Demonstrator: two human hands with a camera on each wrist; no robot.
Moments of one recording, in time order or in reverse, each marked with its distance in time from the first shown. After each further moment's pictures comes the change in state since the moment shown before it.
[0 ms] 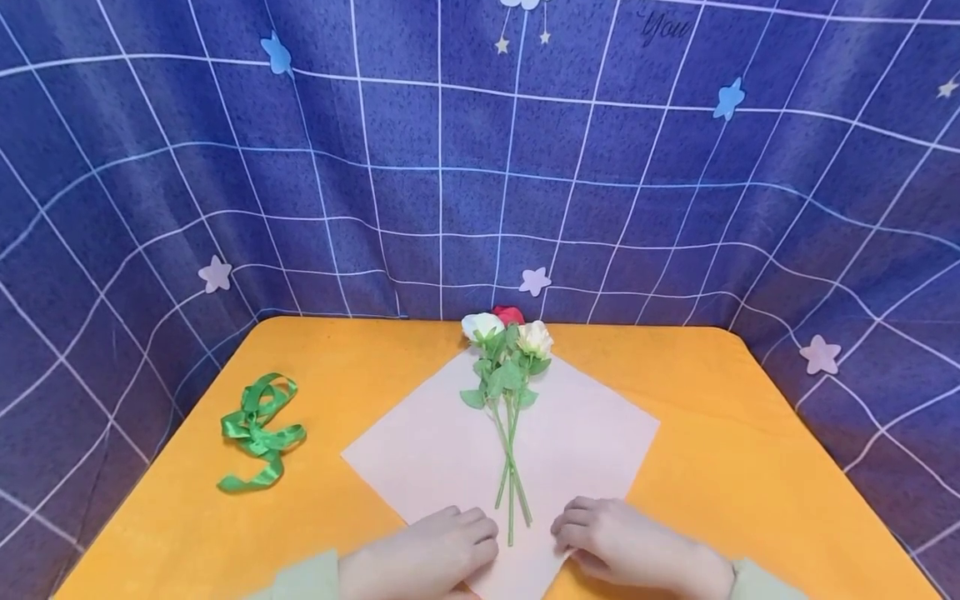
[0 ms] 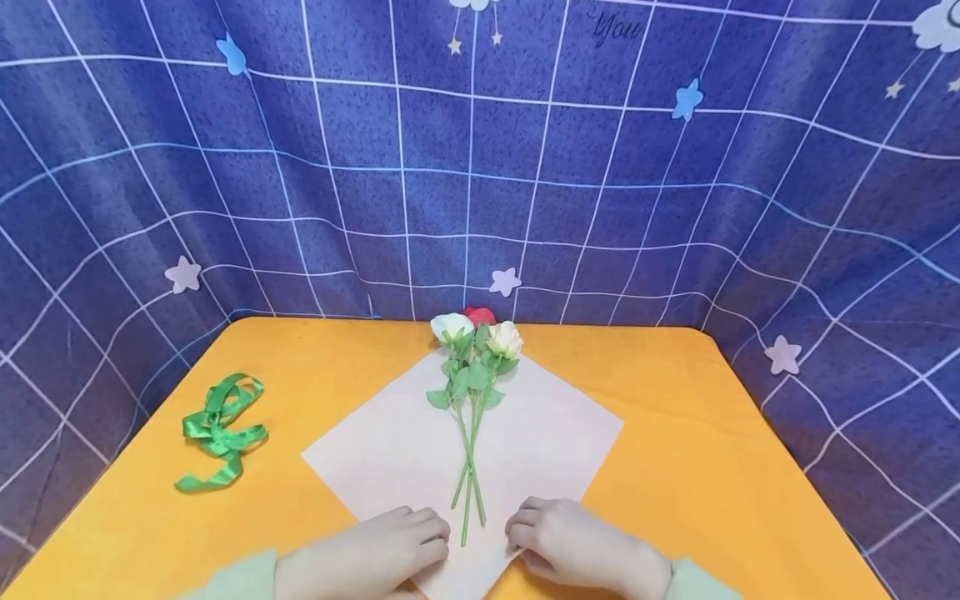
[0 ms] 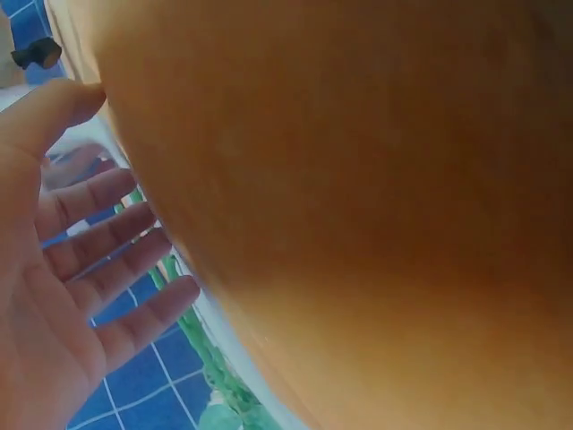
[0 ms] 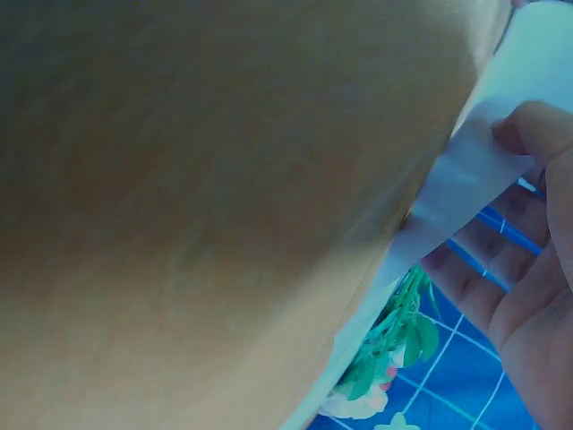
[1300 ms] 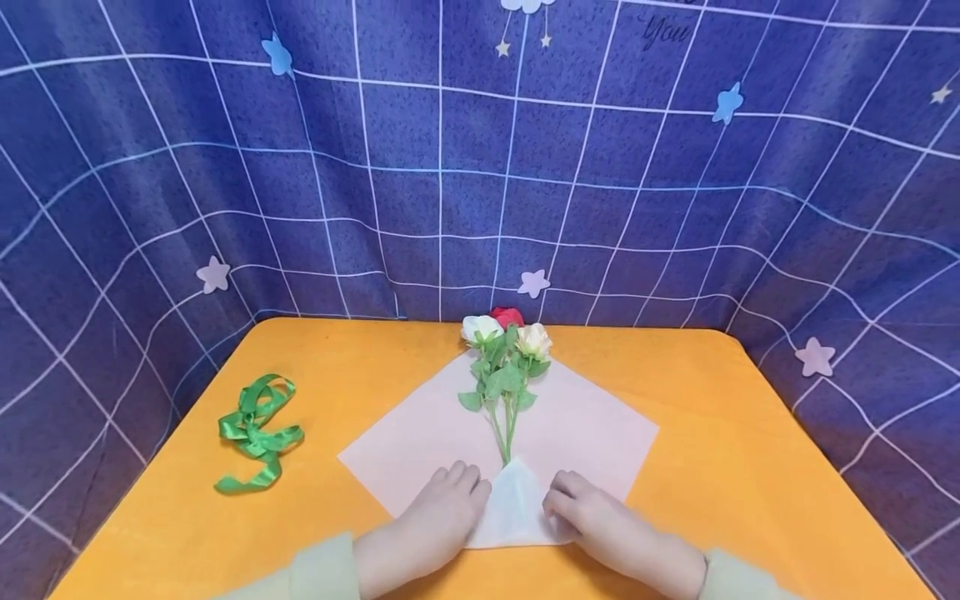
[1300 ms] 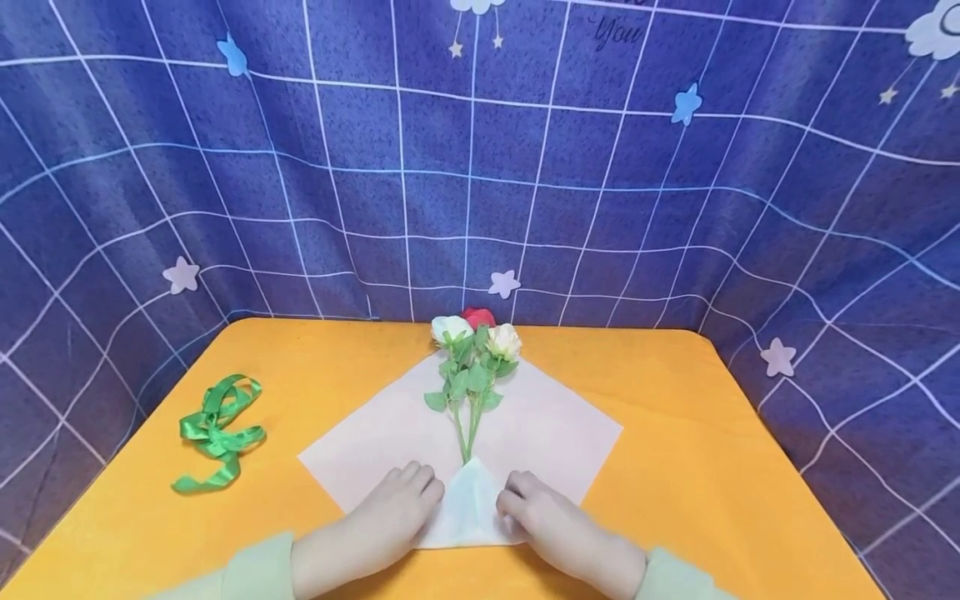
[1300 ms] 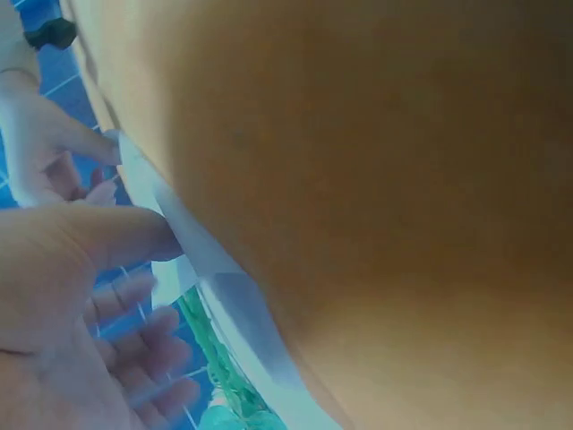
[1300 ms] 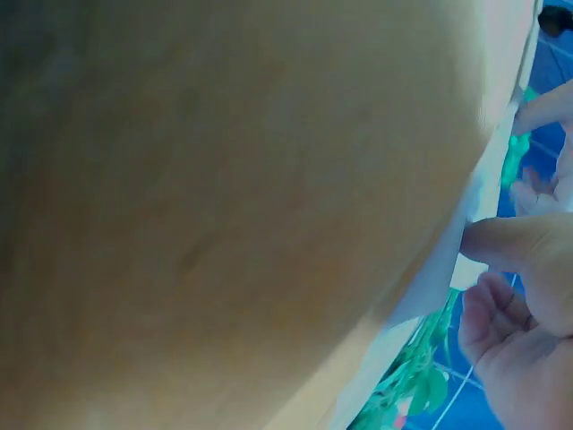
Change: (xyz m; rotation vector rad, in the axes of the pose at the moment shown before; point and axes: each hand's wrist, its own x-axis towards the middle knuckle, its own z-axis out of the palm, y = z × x) left_hand 0.019 -0.011 0.008 0.093 0.005 -0.419; right_hand 0.017 0.004 0.021 -0.059 0.151 0.203
